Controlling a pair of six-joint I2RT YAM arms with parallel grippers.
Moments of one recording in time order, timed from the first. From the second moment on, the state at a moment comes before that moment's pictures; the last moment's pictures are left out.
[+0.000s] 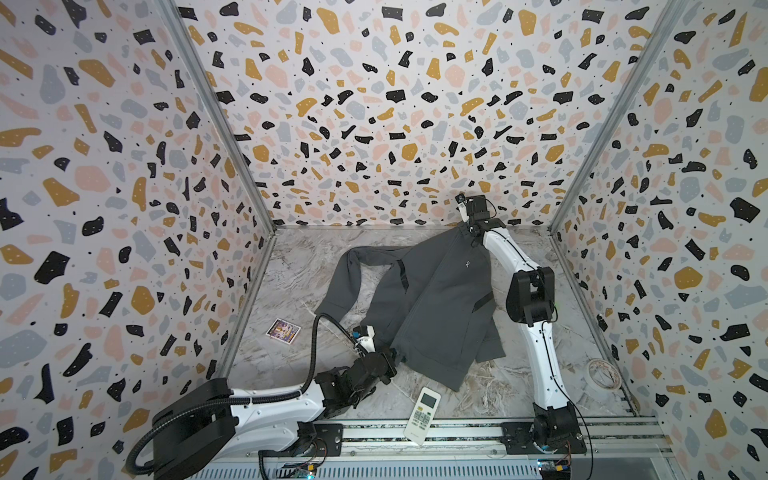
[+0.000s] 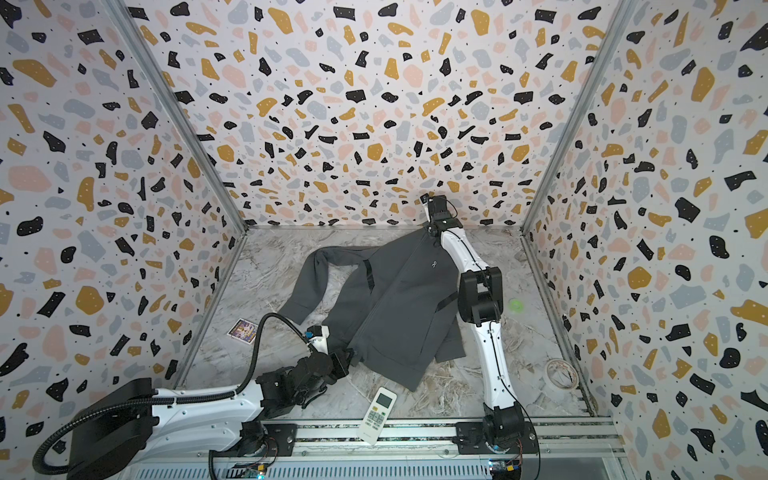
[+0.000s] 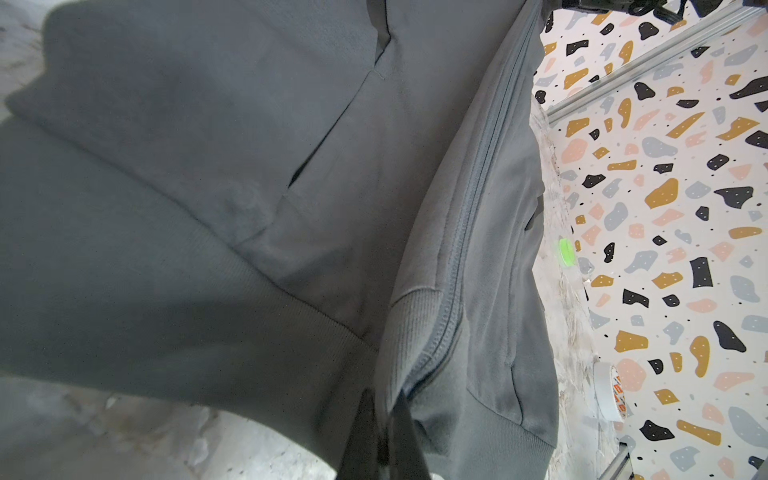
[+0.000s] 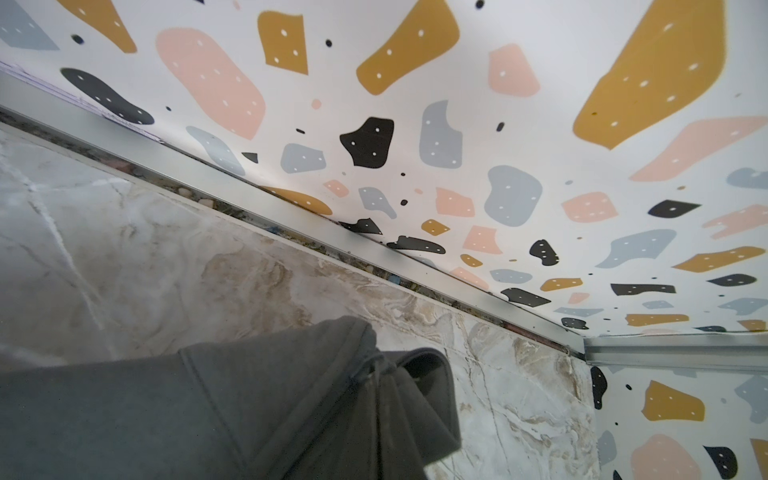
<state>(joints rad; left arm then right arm) -1.07 1.09 0.25 0.22 -0.36 -1.20 0.25 2.54 2.39 -0.50 0.31 -0.37</state>
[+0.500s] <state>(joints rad) -1.08 1.11 0.42 0.08 -0.33 -0.93 0.12 2.29 2.17 -0.56 -0.04 -0.09</state>
